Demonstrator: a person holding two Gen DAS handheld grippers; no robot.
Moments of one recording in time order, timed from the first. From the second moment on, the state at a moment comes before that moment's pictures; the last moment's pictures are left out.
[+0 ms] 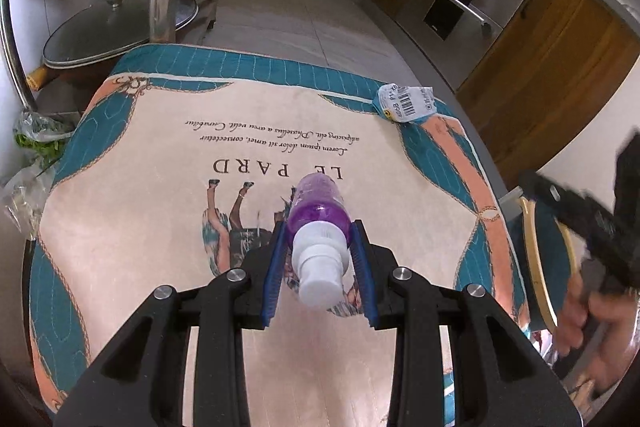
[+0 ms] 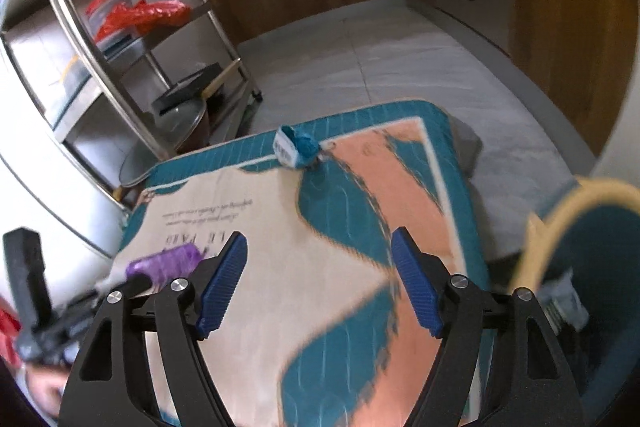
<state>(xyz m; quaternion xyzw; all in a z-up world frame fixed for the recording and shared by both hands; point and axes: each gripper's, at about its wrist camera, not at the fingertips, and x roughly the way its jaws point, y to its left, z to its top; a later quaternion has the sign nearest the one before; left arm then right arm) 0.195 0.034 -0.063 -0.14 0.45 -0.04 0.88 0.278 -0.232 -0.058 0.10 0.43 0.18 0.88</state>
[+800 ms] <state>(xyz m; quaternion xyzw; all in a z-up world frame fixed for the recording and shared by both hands) 0.210 0.032 -0.088 -0.13 0.48 -0.05 0.87 0.375 -0.150 -0.090 -0.01 0.45 0.21 0.87</state>
